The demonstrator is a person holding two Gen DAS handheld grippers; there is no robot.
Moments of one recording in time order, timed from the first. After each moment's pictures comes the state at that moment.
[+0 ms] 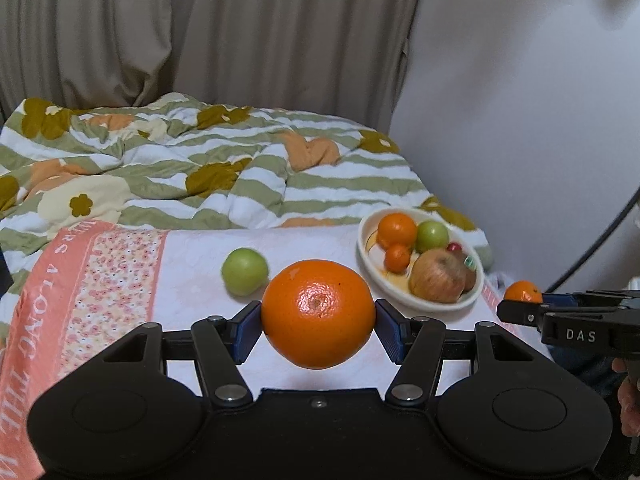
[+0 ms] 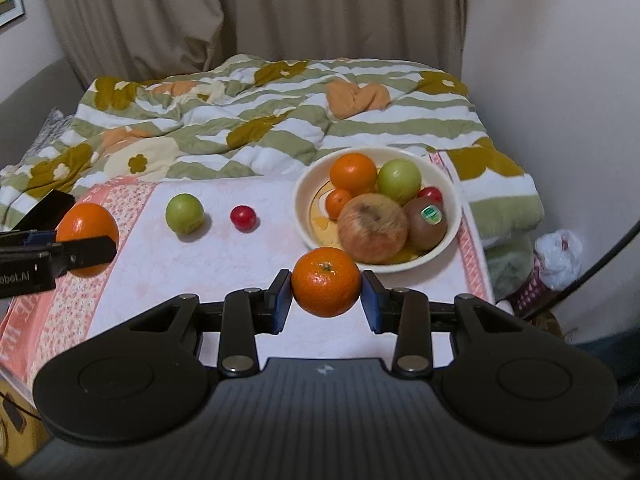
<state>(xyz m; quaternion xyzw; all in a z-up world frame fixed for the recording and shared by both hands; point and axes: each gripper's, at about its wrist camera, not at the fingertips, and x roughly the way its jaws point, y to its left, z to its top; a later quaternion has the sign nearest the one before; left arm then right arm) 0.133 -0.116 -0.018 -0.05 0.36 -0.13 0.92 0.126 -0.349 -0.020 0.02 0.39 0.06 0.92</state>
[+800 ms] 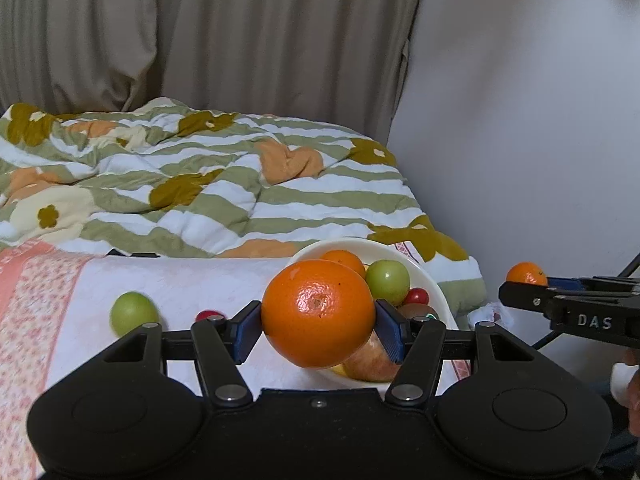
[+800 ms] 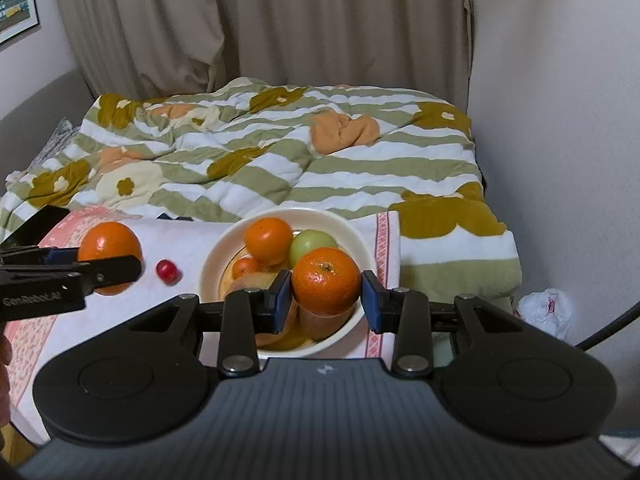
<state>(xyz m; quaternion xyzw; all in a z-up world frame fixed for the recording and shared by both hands) 0.207 -0.235 -0.029 -0.05 0.36 -0.11 0.93 0.206 -0.464 -0.014 0.02 0.36 0.09 0.93</state>
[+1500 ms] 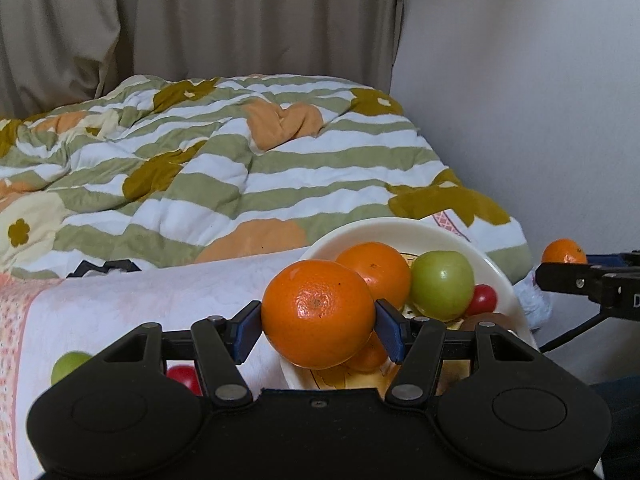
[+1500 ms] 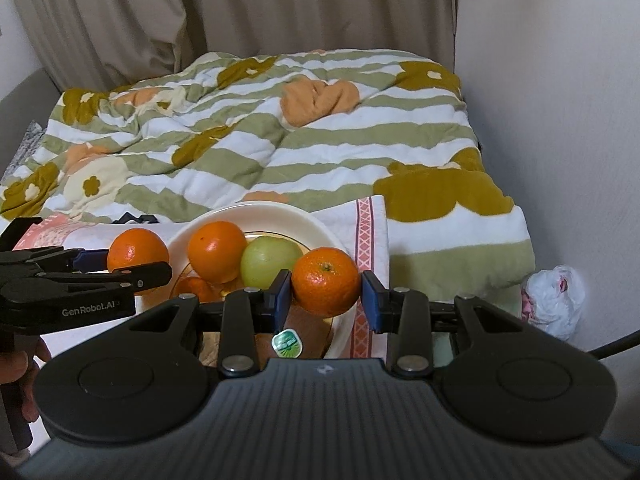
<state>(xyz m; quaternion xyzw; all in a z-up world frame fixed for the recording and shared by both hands) 0.306 -0.258 -0.092 0.01 0.41 -0.11 0.90 0.290 -0.474 -0.063 0.04 0.41 0.05 0.91</state>
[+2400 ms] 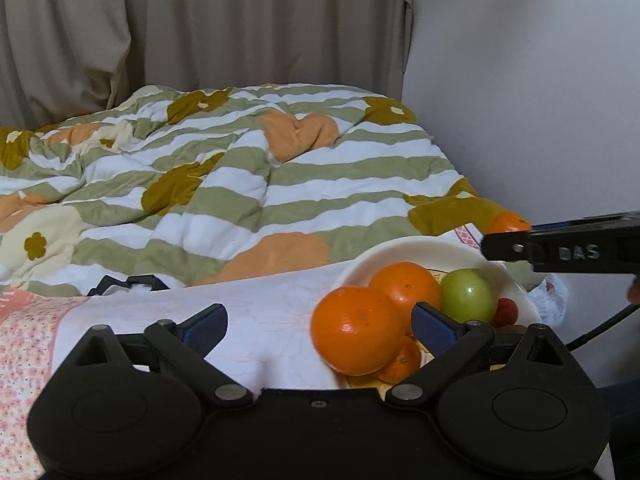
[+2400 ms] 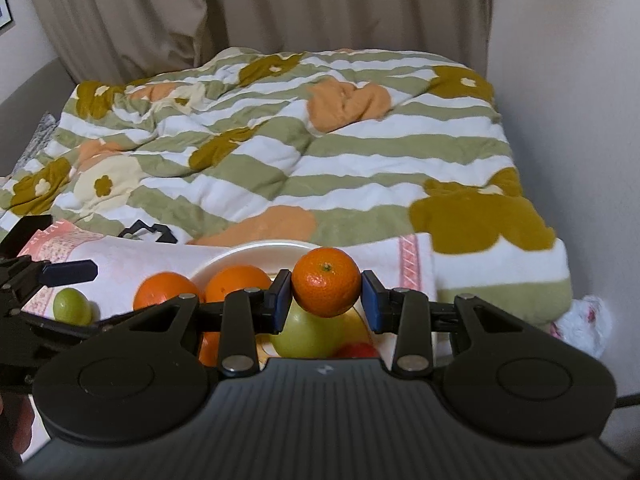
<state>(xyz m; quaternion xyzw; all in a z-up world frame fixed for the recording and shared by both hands) 0.313 -0.236 -0.076 0.02 0.40 -0.10 0.91 0.351 -0.437 -0.066 0.03 0.42 0.10 0.90</state>
